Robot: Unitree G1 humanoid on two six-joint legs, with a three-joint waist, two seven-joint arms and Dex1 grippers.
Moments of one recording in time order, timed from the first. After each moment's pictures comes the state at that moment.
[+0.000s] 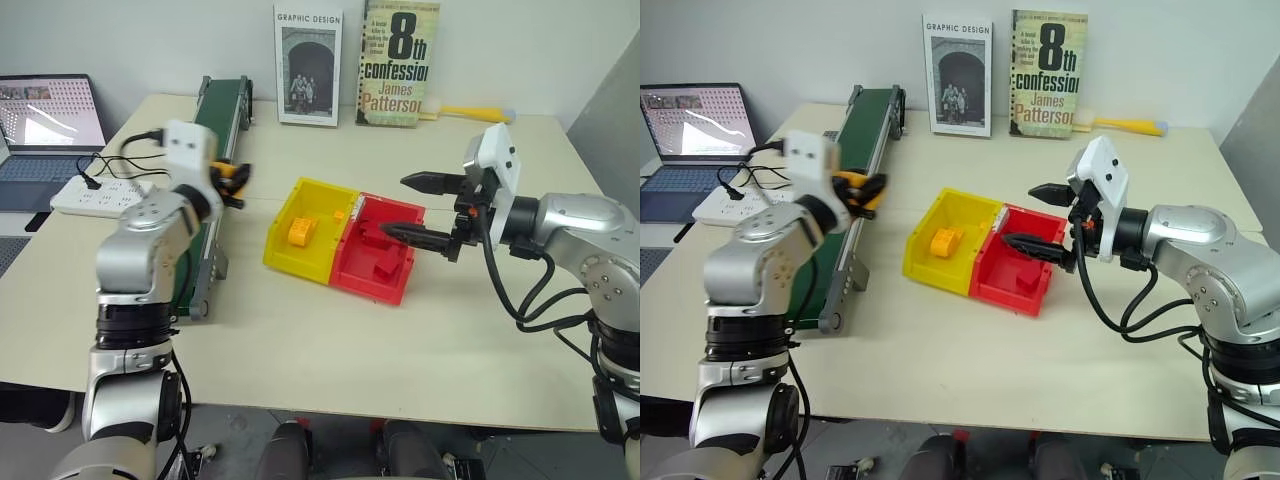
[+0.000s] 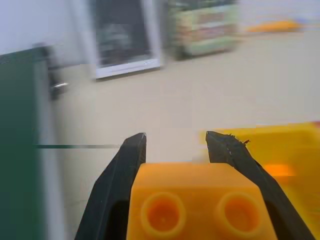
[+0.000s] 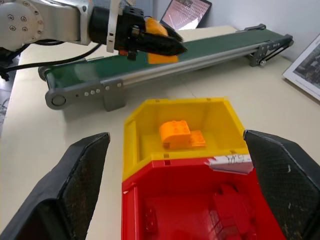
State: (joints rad) left arm -0.73 0.51 0.06 0.00 -0.33 0.71 -0.45; right arm -0.67 -0.75 -0.01 -0.47 0.68 0.91 0.75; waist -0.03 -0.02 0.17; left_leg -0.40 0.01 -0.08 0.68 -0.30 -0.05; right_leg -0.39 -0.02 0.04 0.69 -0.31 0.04
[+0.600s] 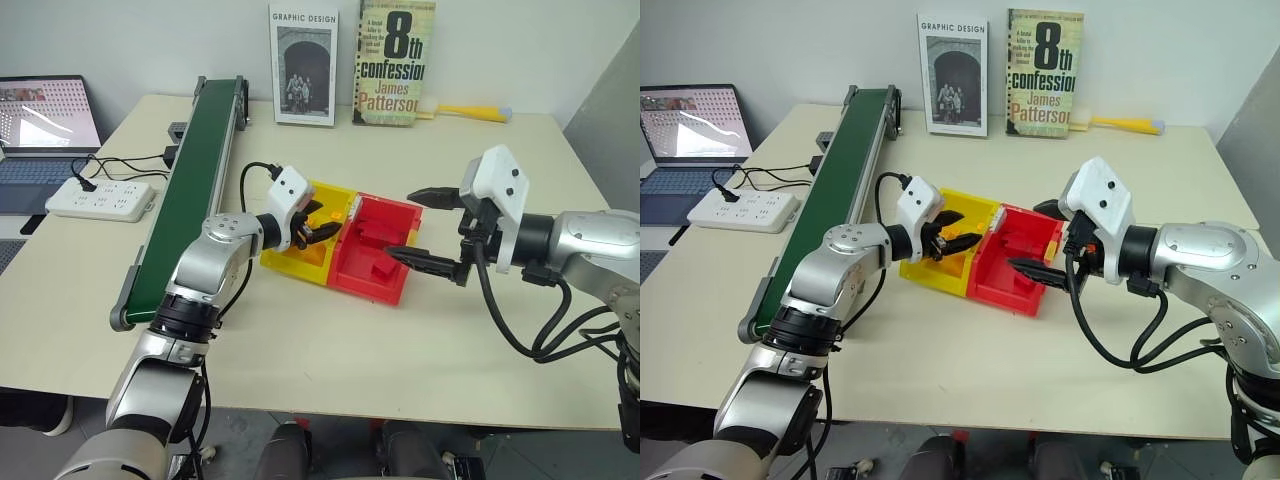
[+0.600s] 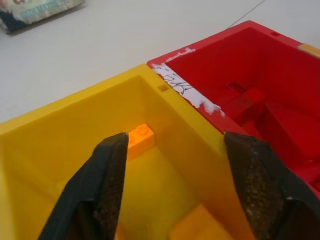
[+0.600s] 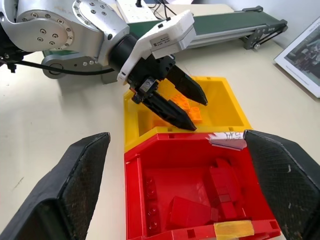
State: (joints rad) left arm -0.76 0.46 -0.18 0.20 -0.24 0.52 -0.73; right arm -0.64 -0.82 -0.06 -0.67 0.75 1.06 0.63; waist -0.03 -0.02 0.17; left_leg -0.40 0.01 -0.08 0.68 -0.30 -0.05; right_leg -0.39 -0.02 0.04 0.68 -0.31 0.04
